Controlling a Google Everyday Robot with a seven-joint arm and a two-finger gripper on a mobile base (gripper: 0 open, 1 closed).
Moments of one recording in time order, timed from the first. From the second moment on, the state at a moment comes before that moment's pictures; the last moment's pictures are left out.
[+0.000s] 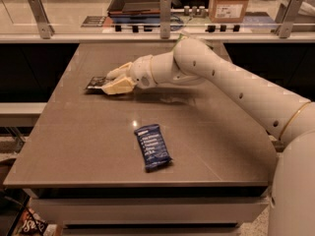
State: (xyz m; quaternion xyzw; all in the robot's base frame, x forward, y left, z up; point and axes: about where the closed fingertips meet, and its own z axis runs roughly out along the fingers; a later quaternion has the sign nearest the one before) arm 0.676 0.135 0.836 -0.54 0.61 0.34 0.47
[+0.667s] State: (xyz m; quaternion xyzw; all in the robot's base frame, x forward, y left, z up) arm 0.674 0.118 0.869 -0.54 0.59 0.34 0.49
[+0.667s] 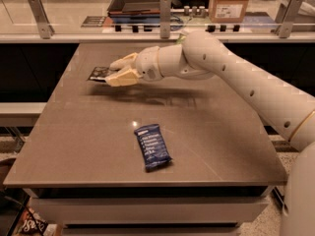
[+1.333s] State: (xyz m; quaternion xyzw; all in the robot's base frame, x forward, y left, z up) arm 0.676 0.112 0.893 -0.55 0.57 0.33 0.51
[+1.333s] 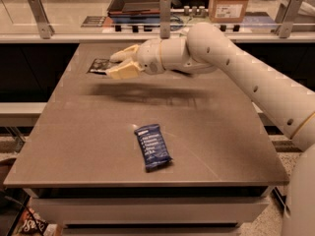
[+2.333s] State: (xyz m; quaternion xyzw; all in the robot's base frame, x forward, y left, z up) arm 0.673 0.110 0.935 -0.58 0.55 0.30 0.53
